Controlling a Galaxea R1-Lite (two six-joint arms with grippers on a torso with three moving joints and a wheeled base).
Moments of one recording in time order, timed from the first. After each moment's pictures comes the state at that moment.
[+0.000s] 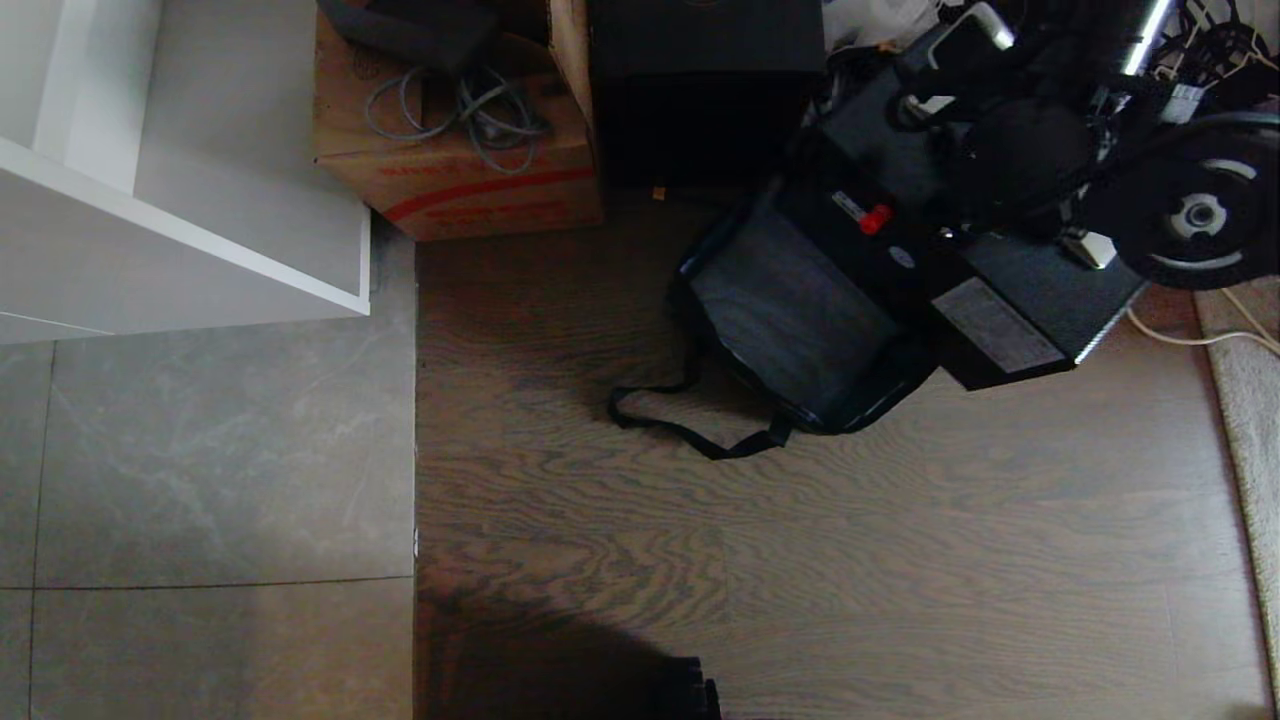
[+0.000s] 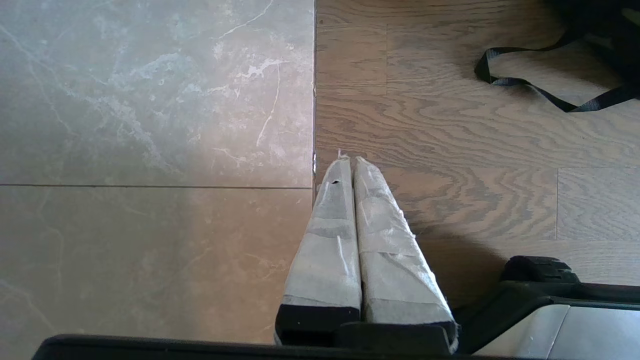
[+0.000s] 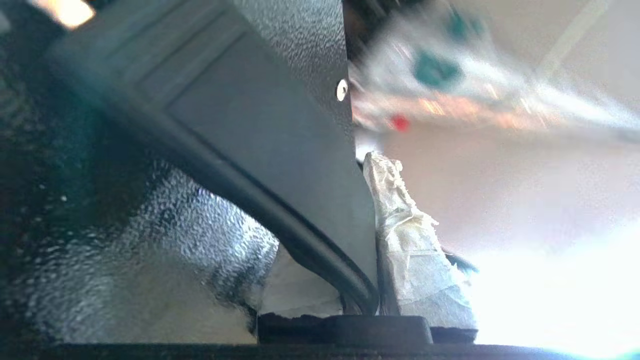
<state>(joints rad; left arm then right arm) 0.00 0.00 -0.01 0.00 0.01 -0.01 0.51 1.77 -1.60 -0.38 -1.32 -0.99</state>
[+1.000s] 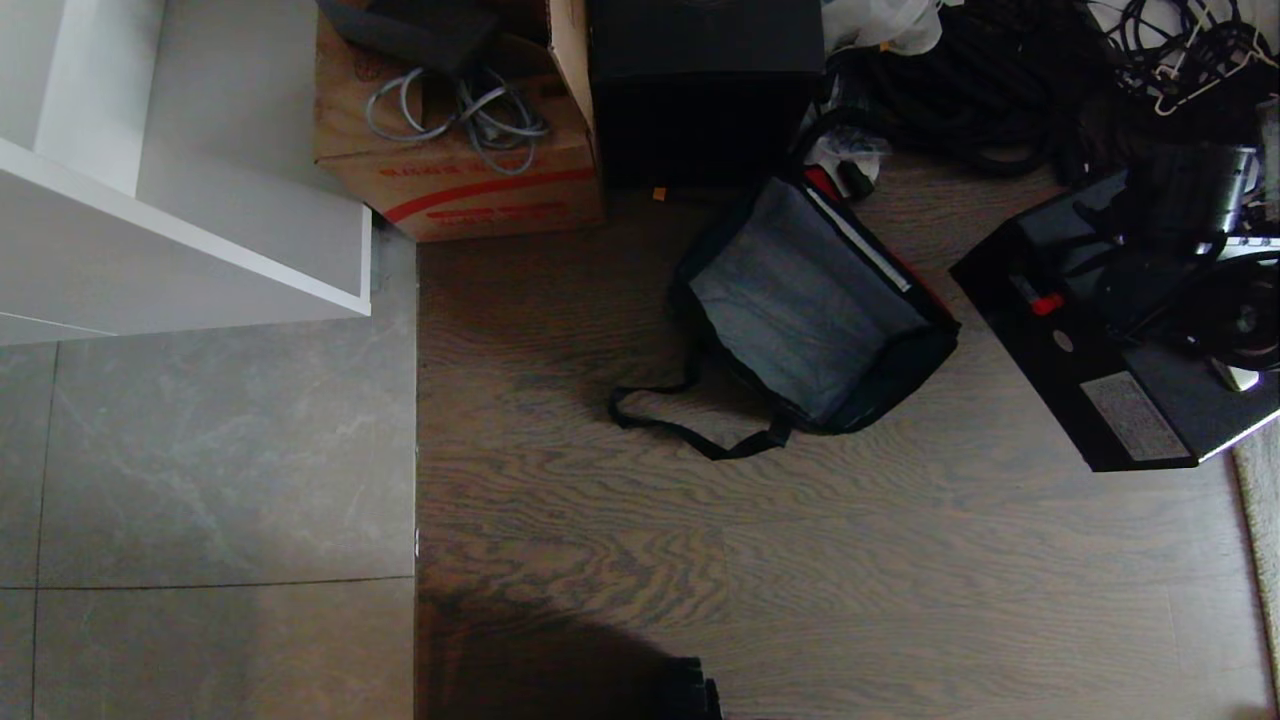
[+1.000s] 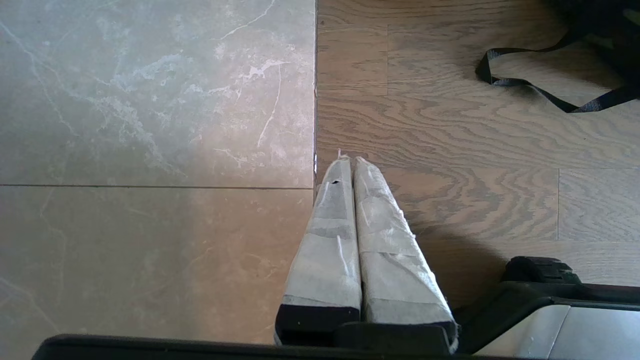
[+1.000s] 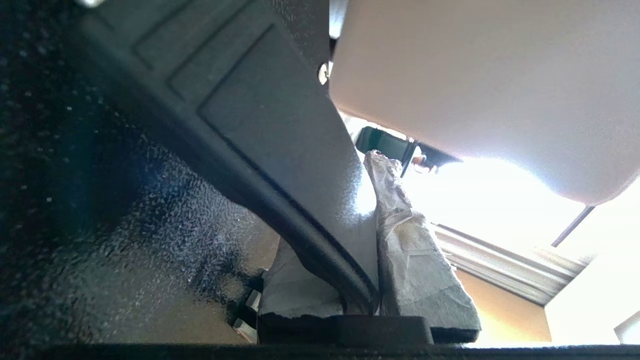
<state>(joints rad) 0.00 0.00 -0.01 0.00 0.01 -0.01 -0.02 1.81 -1.27 -0.41 -1.20 -0.73</state>
